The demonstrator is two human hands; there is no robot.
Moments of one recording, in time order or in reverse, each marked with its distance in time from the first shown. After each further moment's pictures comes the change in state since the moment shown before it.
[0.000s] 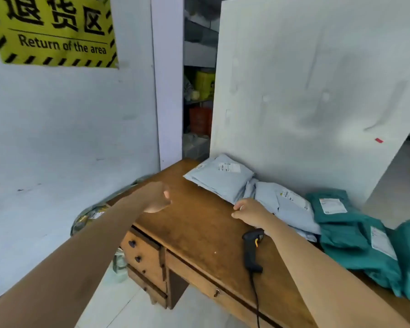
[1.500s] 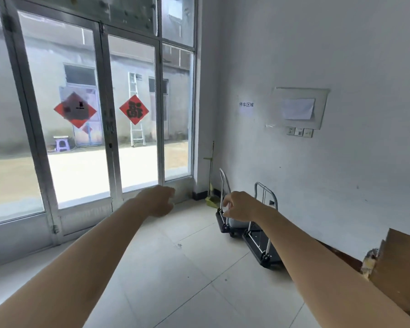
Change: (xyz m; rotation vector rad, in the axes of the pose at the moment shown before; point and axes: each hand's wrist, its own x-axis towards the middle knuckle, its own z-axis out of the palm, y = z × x) left_hand -0.596 0.739 0.168 0.251 0.434 -1.779; right_hand -0.473 0.214 -0.209 -0.343 -0.858 -1.928
